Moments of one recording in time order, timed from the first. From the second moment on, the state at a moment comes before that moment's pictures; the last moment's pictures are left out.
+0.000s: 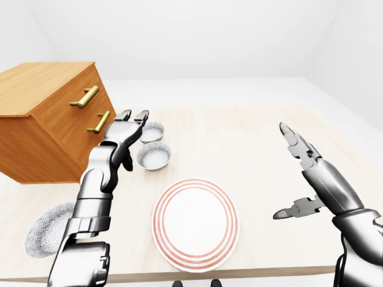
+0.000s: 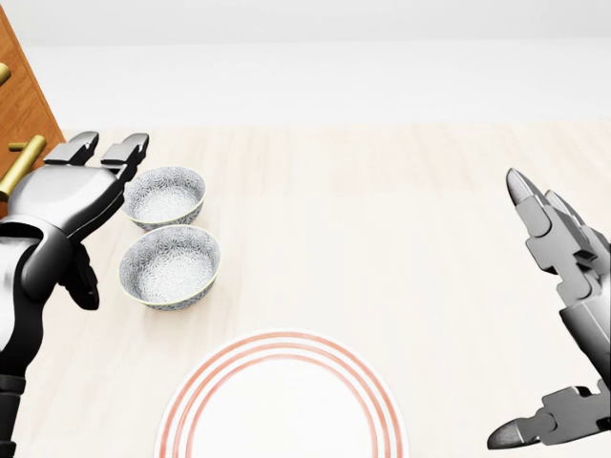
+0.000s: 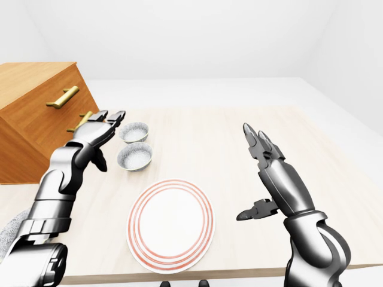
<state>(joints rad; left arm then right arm) -0.63 0.39 0.06 0.34 1.20 -0.09 -0.42 0.09 -0.14 -0.38 -0.79 -0.58 0.09 0.70</state>
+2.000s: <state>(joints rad) -0.57 0.25 -0.04 0.43 1.34 -0.09 -0.26 0.09 -0.14 -0.37 -0.77 -0.59 0.09 0.70</state>
